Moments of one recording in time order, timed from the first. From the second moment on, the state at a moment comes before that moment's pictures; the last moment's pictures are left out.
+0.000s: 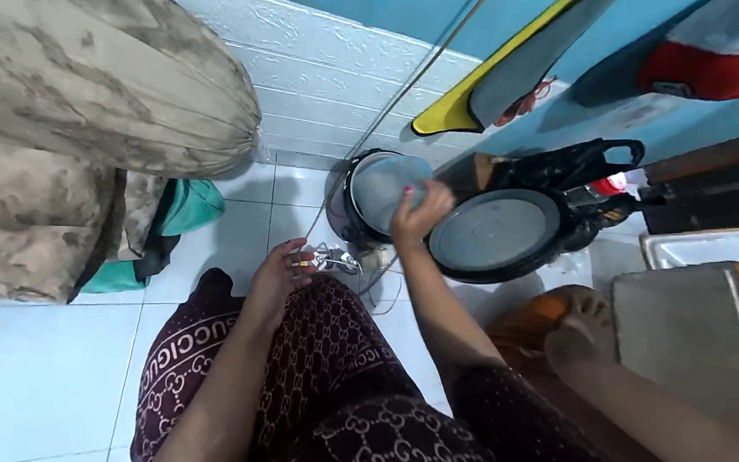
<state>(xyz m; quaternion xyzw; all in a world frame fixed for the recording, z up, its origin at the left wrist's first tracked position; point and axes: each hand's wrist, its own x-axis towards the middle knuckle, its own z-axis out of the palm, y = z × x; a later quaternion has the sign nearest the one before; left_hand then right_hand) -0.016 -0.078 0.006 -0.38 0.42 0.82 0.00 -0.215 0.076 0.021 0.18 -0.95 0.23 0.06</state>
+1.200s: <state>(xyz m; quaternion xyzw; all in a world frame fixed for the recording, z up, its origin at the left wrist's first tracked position) -0.022 -0.075 0.014 -0.38 0.49 0.79 0.01 -0.247 0.064 0.010 0.12 -0.98 0.12 -0.11</state>
